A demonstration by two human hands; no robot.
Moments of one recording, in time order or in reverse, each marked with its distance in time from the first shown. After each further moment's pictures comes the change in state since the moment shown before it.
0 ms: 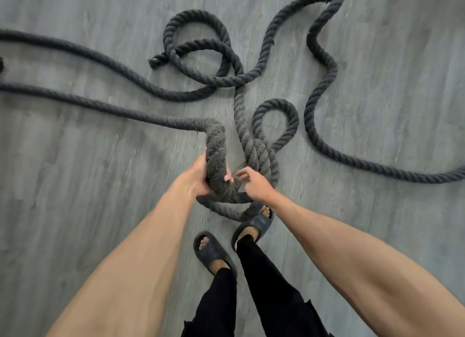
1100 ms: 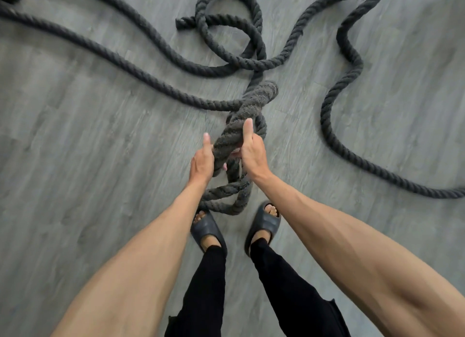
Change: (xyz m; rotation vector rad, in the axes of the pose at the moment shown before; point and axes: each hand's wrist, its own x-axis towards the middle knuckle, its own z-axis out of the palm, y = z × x) left_hand -0.007 -0.111 -0.061 0.412 0.653 0.383; right_hand -0.023 -0.046 0.077 0.420 0.290 -0.131
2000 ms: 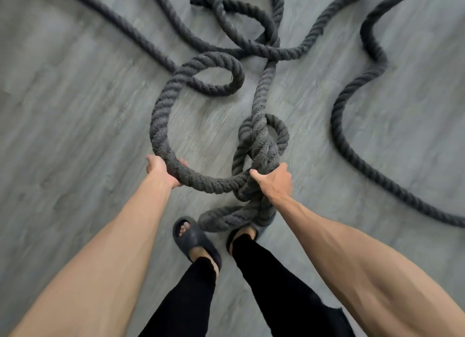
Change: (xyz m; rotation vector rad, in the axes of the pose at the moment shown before) left_hand 0.034 -0.124 0.005 -1.090 0.294 -0.618; right_hand 0.008 0.169 -0.087 -0.516 0.134 0.213
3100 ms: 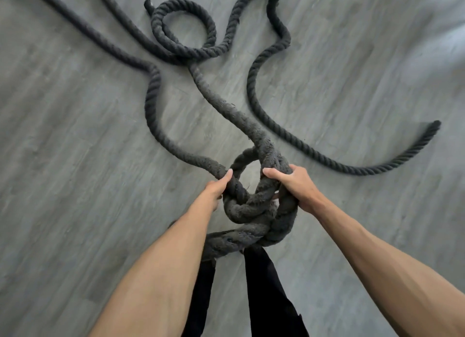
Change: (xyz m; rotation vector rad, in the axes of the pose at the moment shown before) left_hand -0.195 -0.426 0.037 0.878 -0.313 -0.052; right_hand -0.117 0.251 -0.320 0.413 -0.319 -0.012
